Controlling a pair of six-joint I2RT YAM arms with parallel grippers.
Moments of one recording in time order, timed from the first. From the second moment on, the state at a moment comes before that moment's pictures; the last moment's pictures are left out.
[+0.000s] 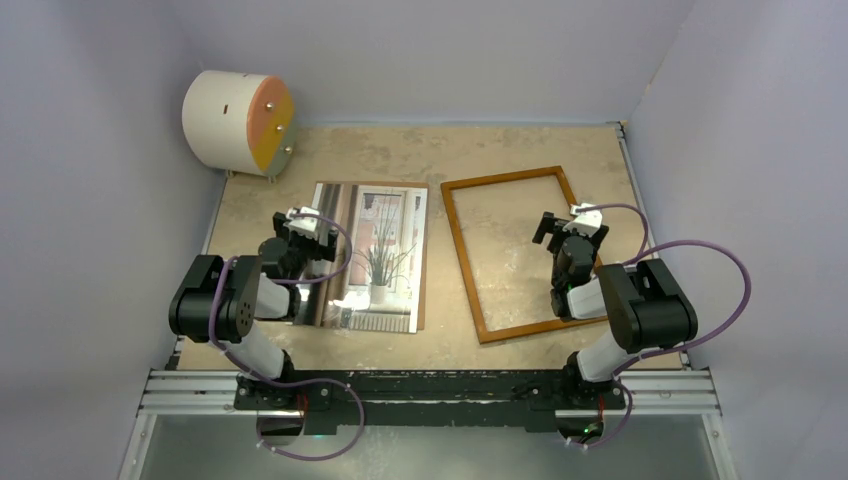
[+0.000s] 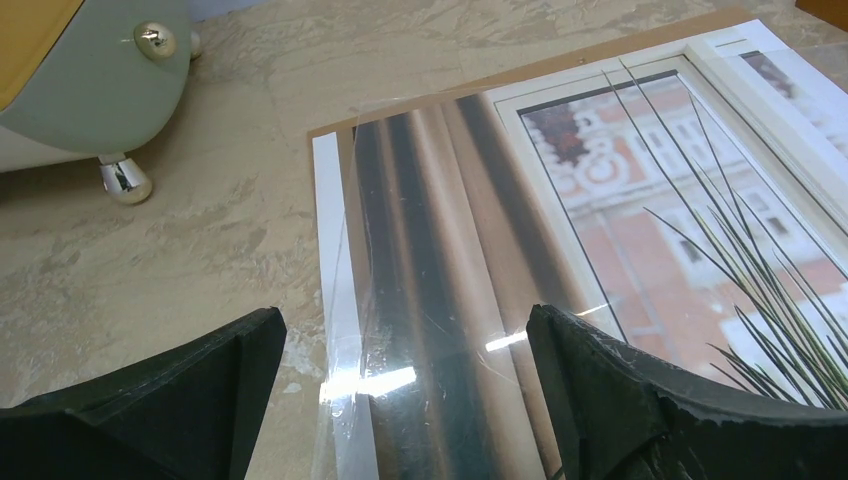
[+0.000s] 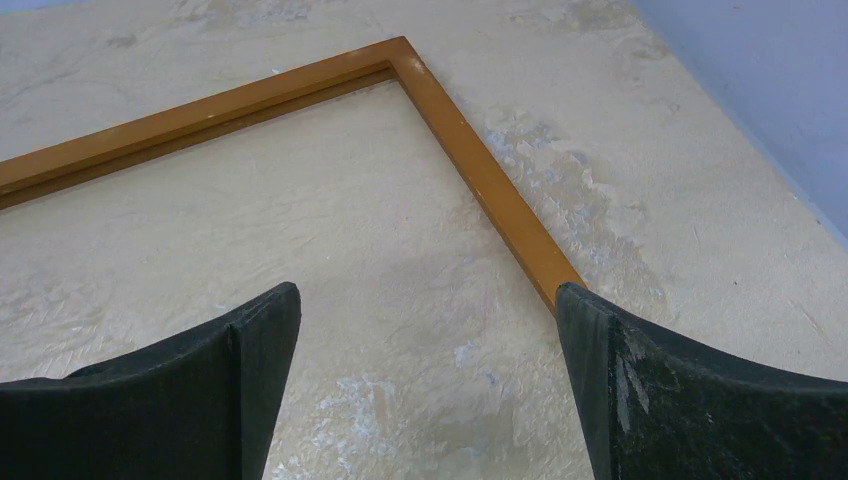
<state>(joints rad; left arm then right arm) -0.02 1.63 0.24 1.25 0.21 0.19 0.12 1.58 0.25 1.19 0.37 0.09</state>
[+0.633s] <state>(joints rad) 0.00 1.56 0.43 0.91 0.21 0.18 0.13 1.50 0.30 1.02 0.40 0.09</state>
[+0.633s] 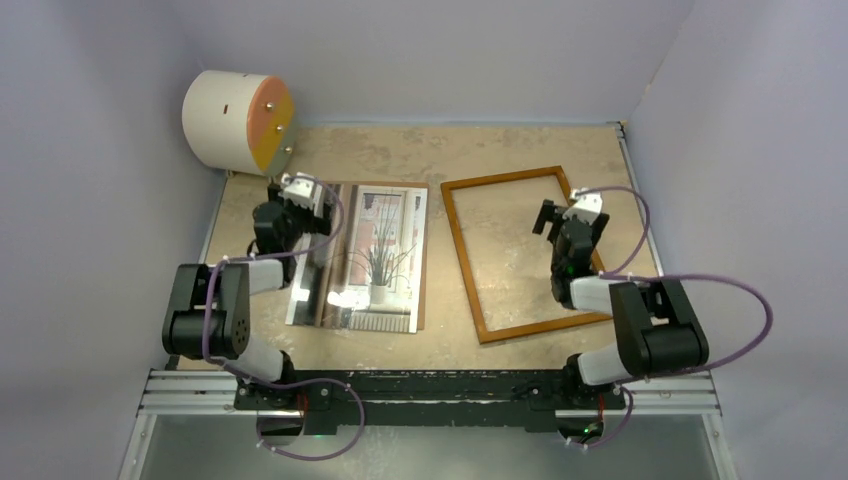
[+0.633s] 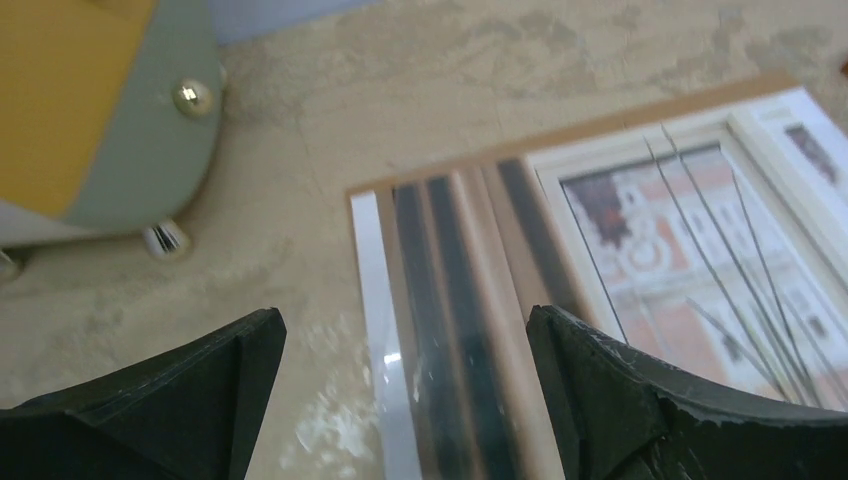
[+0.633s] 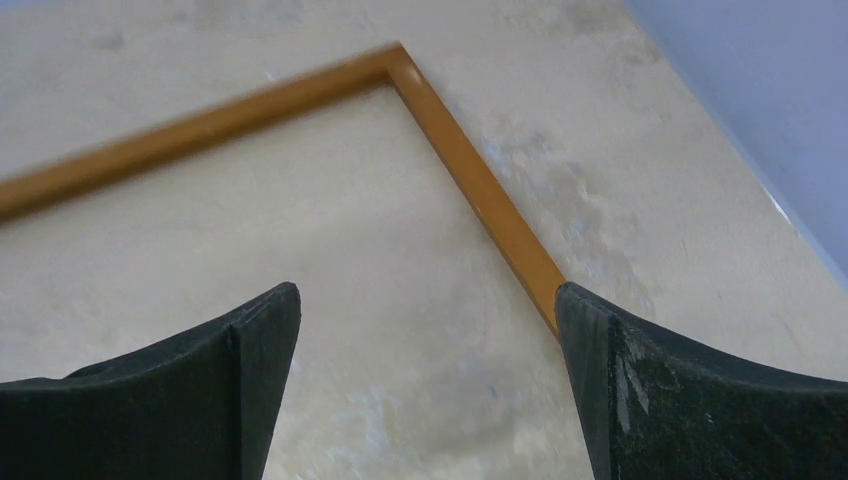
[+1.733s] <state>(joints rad) 0.02 1.60 1.21 -0.42 0.31 0.25 0.67 1.77 1.01 -0.22 0.30 0.36</state>
